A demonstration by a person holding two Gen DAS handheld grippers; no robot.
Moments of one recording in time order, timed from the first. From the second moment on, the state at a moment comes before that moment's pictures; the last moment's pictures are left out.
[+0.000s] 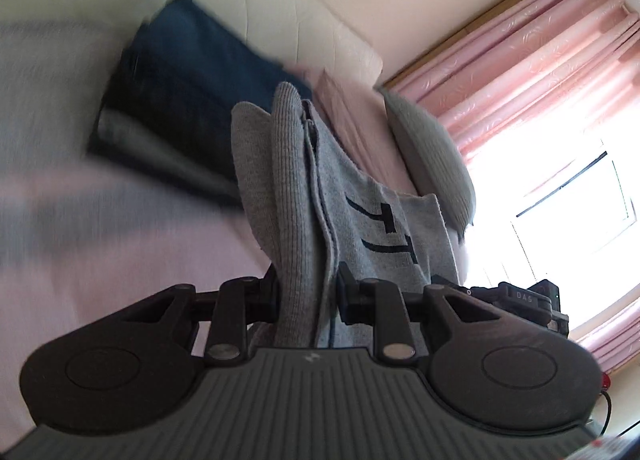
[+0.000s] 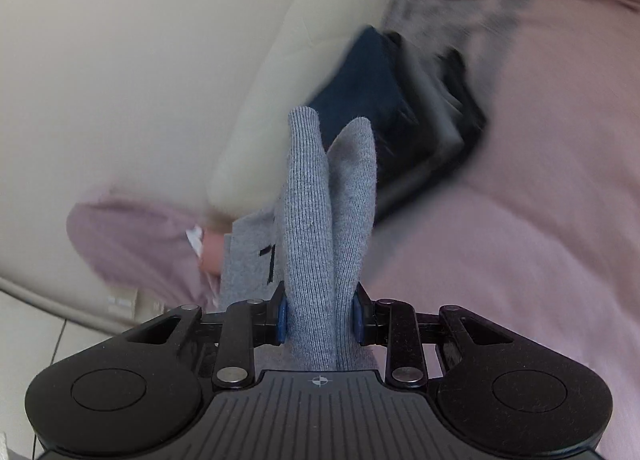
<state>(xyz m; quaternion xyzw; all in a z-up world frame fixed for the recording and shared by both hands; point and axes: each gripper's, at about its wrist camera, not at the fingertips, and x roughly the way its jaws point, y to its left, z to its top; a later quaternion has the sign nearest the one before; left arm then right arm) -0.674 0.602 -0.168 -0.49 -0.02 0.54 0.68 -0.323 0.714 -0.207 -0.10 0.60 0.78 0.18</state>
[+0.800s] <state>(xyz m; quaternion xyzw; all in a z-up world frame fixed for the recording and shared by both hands) -0.842 0.865 -0.245 -0.50 -0.04 0.57 0.65 -0.483 0.917 -0.256 -0.13 0.48 0.79 0.37</state>
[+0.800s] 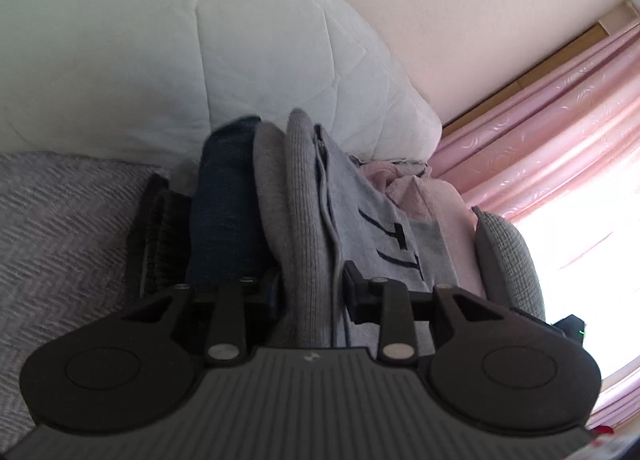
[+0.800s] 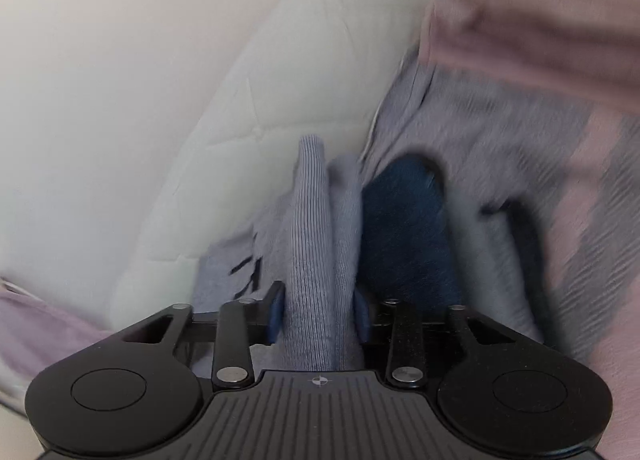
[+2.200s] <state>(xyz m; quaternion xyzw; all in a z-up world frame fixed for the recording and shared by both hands) -0.651 0.618 -0.039 -0.35 0.22 0.71 0.57 -0.463 0.595 -0.076 -0.26 0.28 0.82 0.43</state>
